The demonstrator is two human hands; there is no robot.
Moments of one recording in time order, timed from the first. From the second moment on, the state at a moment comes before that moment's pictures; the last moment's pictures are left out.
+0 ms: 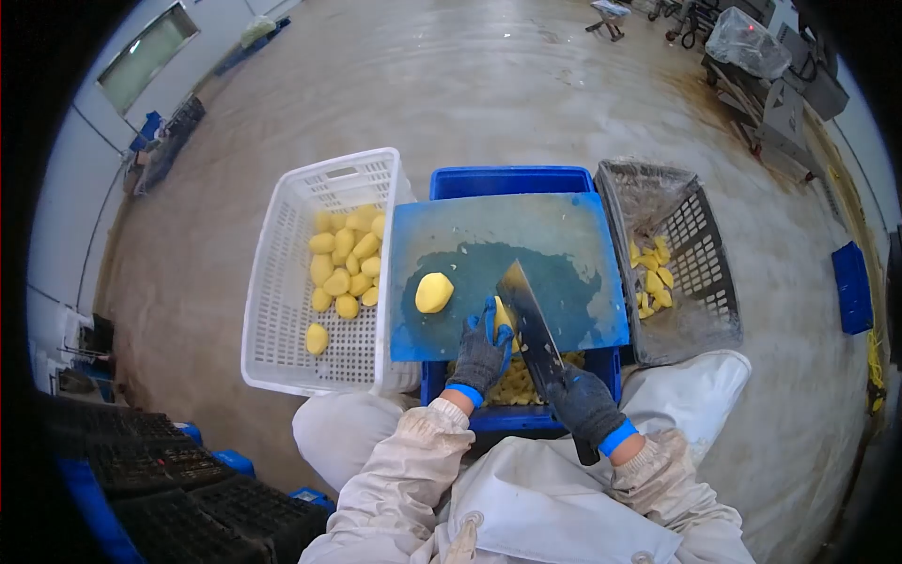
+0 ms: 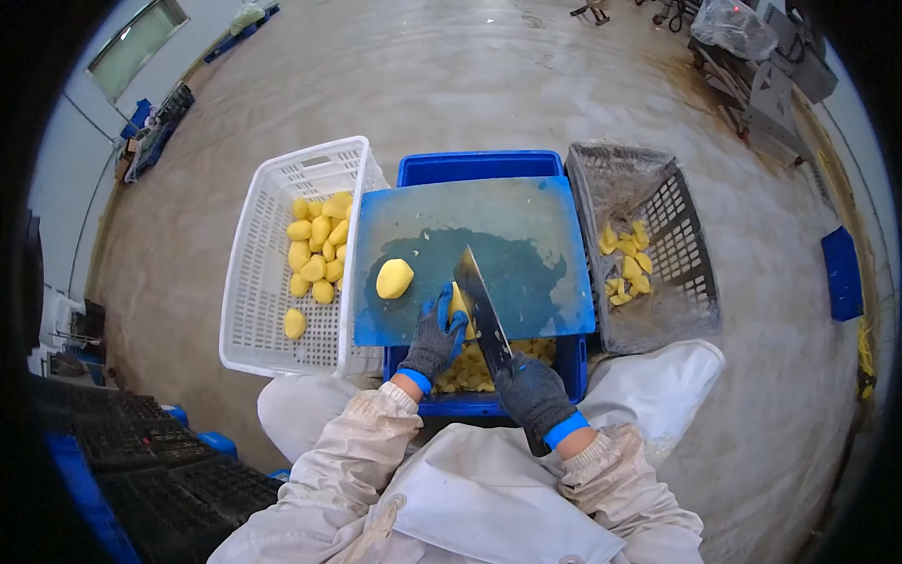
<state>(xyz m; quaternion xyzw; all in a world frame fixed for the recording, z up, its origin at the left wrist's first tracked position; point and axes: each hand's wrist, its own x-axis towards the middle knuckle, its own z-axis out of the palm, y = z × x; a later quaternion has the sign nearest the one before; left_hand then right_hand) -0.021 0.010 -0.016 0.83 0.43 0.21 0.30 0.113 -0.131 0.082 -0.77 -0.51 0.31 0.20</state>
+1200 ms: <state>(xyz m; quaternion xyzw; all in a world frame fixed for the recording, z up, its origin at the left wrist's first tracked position) -0.040 0.006 0.006 0.51 0.44 0.39 0.63 0.119 -0.098 0.081 -0.82 -0.50 0.22 0.18</state>
